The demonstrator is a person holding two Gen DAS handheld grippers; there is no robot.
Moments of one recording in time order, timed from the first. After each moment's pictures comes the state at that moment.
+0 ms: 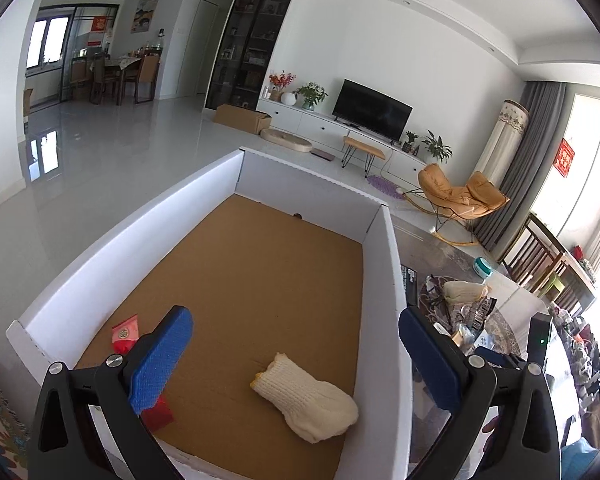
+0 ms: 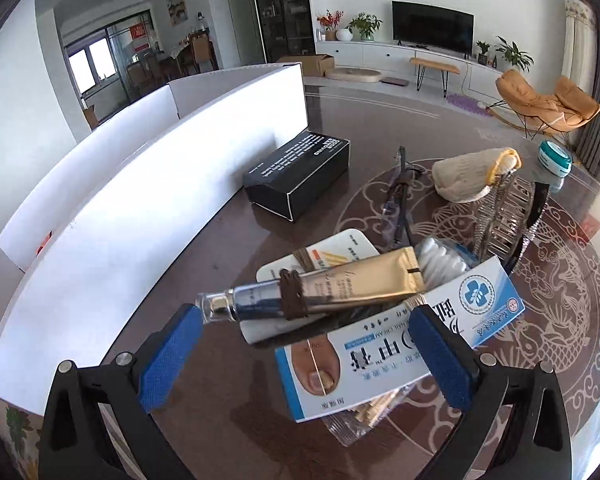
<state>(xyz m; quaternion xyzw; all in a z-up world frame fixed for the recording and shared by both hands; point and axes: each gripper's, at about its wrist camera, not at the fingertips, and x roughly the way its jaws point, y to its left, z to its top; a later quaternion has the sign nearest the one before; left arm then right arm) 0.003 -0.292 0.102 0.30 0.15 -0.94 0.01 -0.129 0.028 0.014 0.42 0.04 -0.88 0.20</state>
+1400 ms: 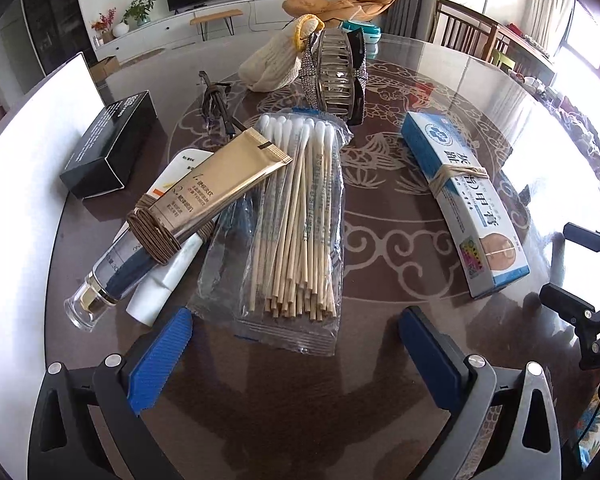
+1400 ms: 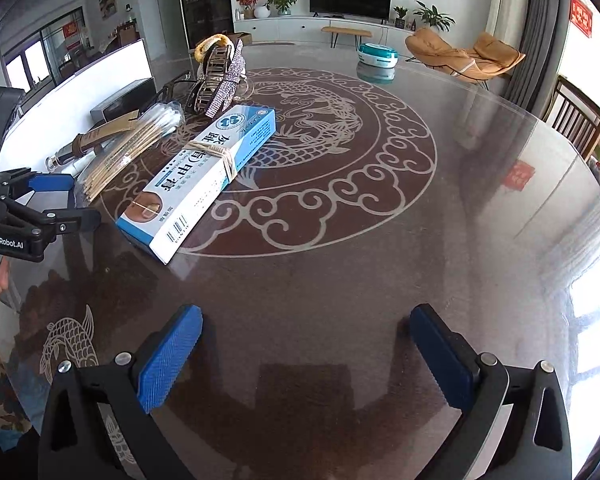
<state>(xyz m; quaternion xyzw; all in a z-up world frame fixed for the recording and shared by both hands) -0.103 0.009 -0.041 0.50 -0.09 -0.85 -0.15 -0.043 0.258 -0.017 0.46 0.04 -0.88 0.07</state>
